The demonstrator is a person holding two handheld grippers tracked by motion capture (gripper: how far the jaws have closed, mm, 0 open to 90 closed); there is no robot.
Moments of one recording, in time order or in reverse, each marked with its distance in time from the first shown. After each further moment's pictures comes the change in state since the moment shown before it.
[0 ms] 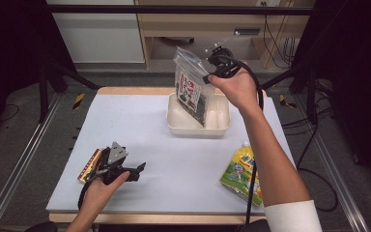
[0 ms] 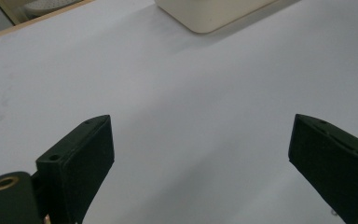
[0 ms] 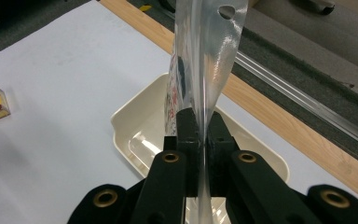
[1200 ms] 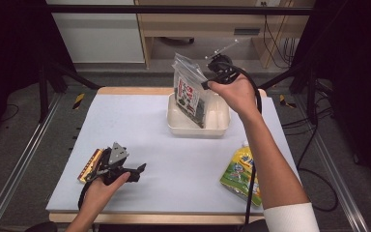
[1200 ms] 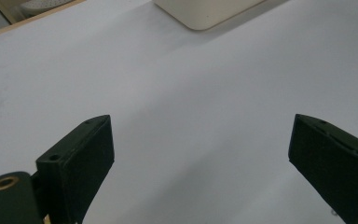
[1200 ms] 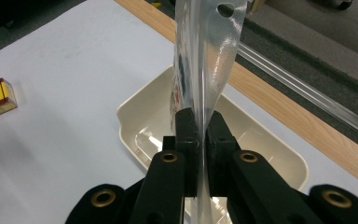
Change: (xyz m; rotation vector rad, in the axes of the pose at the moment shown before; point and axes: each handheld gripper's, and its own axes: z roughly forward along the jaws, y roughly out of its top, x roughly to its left) left arm -0.001 0.000 0.000 0.008 -0.007 0.008; right arm -0.001 -0.014 0.013 0.006 0.041 0.014
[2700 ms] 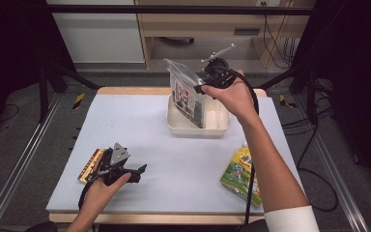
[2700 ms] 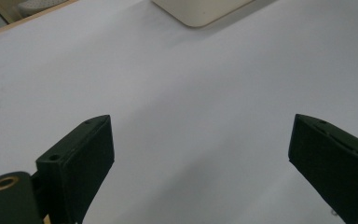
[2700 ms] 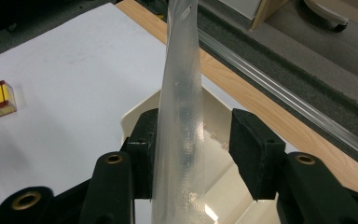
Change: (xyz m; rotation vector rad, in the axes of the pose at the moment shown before) left arm -0.002 0.000 0.001 0.012 -0.003 0.015; right arm 0.011 -0.004 0.006 -0.060 -0.003 -0.055
